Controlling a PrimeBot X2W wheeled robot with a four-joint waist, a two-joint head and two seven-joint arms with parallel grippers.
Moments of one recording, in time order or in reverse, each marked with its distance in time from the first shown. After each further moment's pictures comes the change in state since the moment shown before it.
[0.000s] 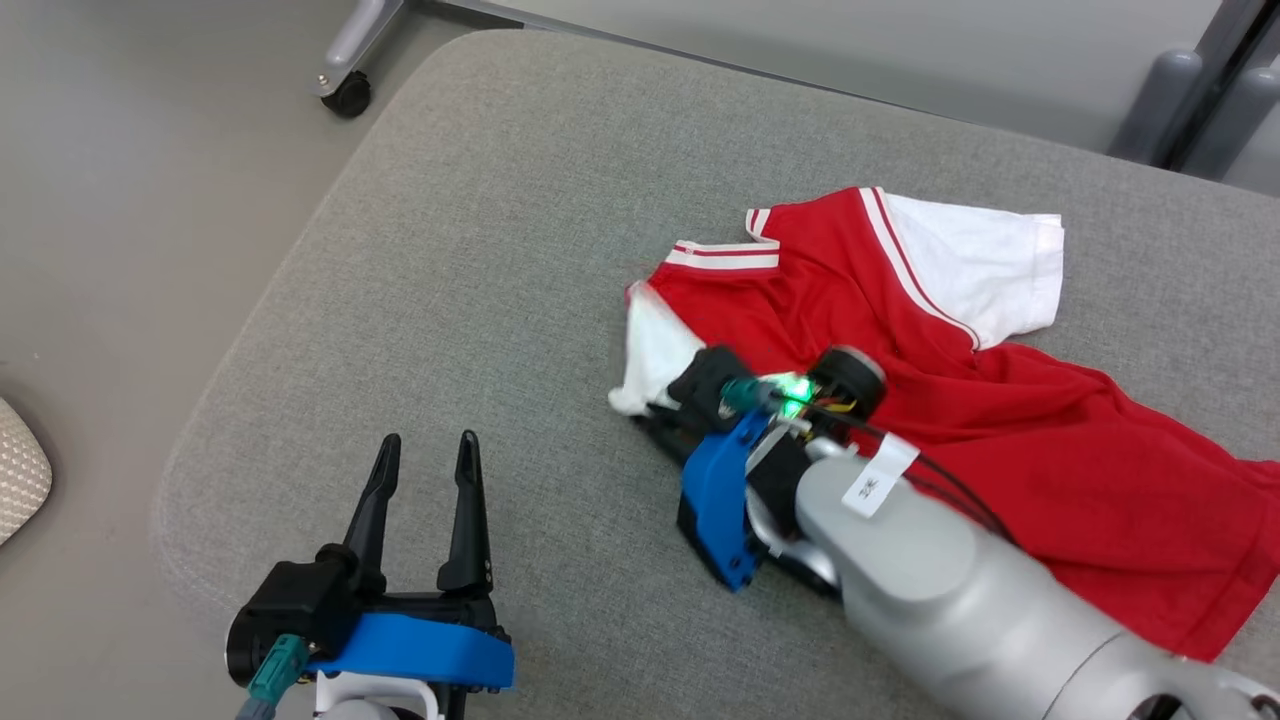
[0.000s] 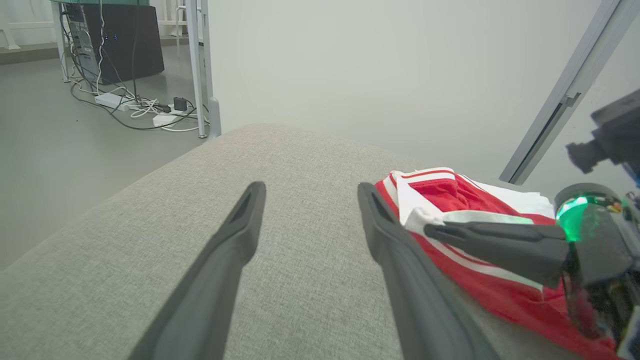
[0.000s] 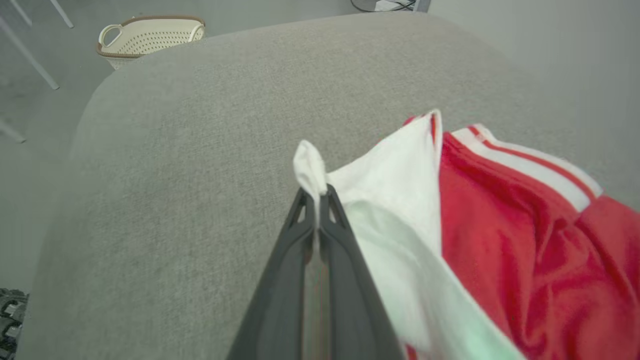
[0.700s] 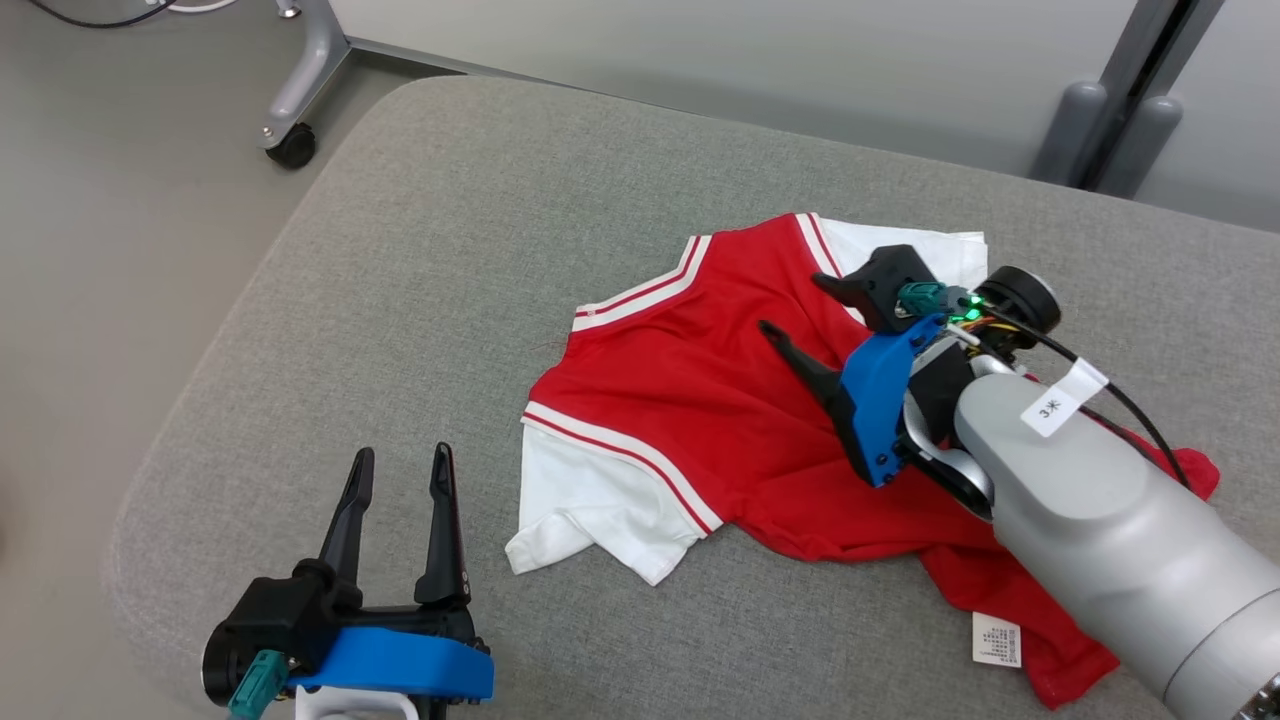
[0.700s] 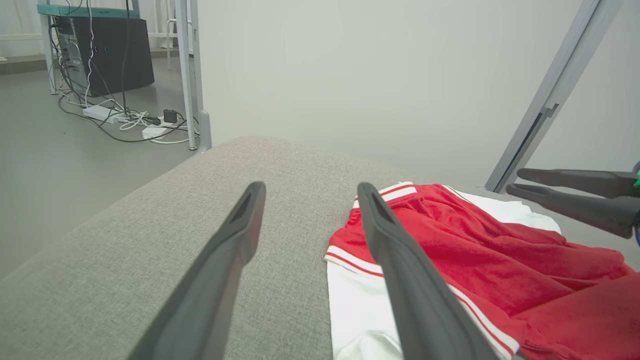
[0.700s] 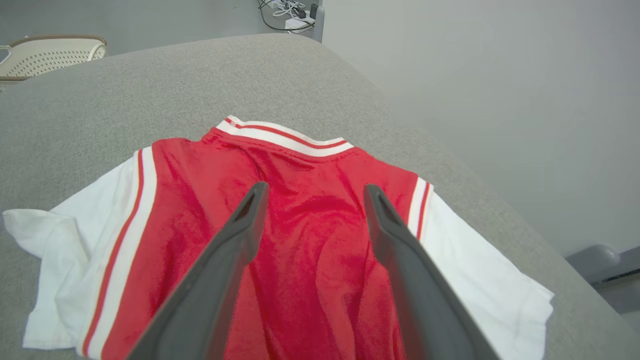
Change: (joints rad) left arm 0.030 0.019 0.026 -0.020 0.007 0.009 0.000; right arm -0.024 -0.203 -0.067 -0.091 0.040 0.000 -0.014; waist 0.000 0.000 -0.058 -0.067
